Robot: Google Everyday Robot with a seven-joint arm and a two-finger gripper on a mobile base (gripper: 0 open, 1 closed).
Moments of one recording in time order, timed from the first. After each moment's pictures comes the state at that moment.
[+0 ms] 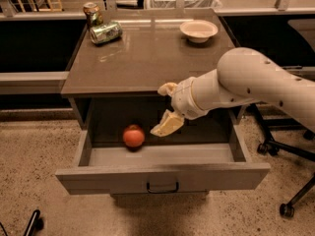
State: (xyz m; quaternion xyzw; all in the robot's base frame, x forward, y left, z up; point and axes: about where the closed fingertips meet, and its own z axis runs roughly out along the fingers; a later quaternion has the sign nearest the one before) arm 0.543 -0.013 0.797 -0.64 0.66 0.14 0.37
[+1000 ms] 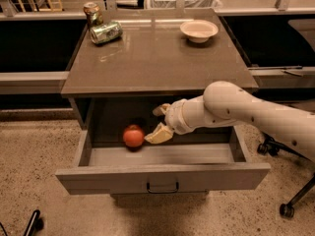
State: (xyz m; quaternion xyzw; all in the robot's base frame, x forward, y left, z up) arm 0.575 0.007 0.701 -0.58 0.69 0.20 0.38
